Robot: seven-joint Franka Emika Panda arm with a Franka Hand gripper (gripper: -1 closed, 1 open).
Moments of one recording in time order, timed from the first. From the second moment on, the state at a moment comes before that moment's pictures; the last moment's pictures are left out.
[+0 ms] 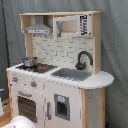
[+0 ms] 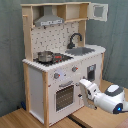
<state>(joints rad) -0.47 -1.43 1.68 -2.34 -0.31 2.71 0.83</state>
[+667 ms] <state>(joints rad) -0.43 -1.43 1.61 -2.33 -0.32 2.67 0.63</state>
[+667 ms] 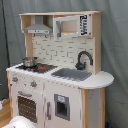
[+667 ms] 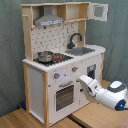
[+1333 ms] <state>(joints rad) -0.45 -1.43 1.55 -2.26 -0.32 2.61 0.46</state>
